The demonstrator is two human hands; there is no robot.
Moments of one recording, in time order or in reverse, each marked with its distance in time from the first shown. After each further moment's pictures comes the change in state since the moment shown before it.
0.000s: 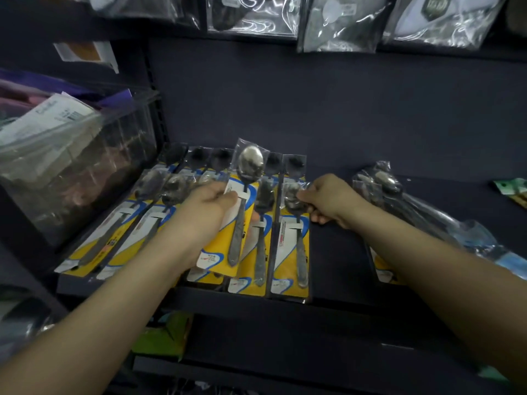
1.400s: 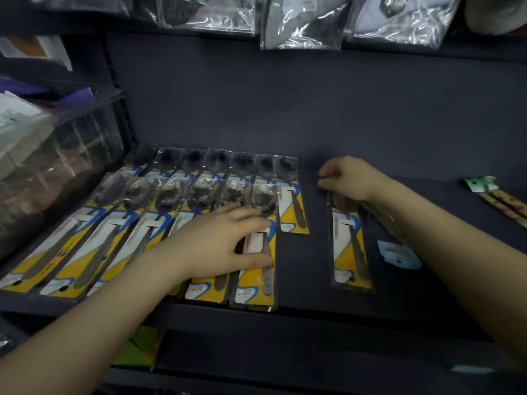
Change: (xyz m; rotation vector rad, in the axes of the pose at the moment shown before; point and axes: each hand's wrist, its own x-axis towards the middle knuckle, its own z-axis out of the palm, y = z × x) left_hand 0.006 -0.004 0.036 1.182 -0.556 0.479; right_hand 0.028 0.037 -0.088 -0.567 0.155 -0.246
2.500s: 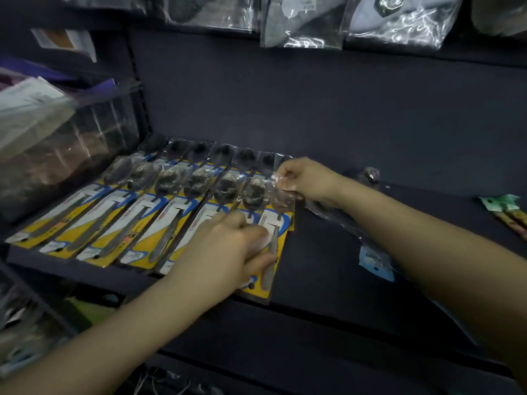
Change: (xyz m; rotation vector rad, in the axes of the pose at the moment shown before) left_hand -0.009 0.072 0.022 0.029 0.449 -0.203; right_hand 0.003 -0.040 0.022 0.456 -0.227 -0.251
